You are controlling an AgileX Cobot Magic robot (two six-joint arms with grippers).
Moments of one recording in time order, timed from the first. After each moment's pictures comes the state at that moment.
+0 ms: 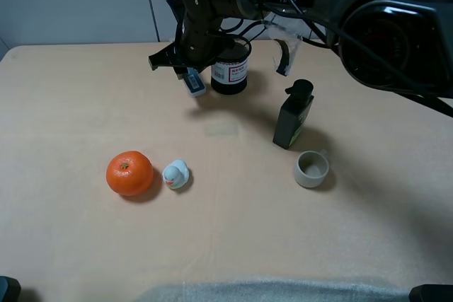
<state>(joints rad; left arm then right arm) -0.04 0.00 -0.49 0.07 1.06 0.02 0.75 2.47 -2.02 -0.09 0.71 0.31</state>
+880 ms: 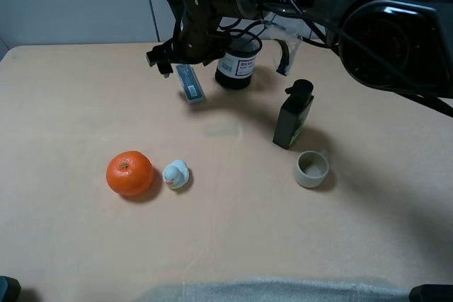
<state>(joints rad) -0.04 0.00 -0.49 0.07 1.06 0.02 0.75 2.47 -2.02 -0.10 0.66 0.31</state>
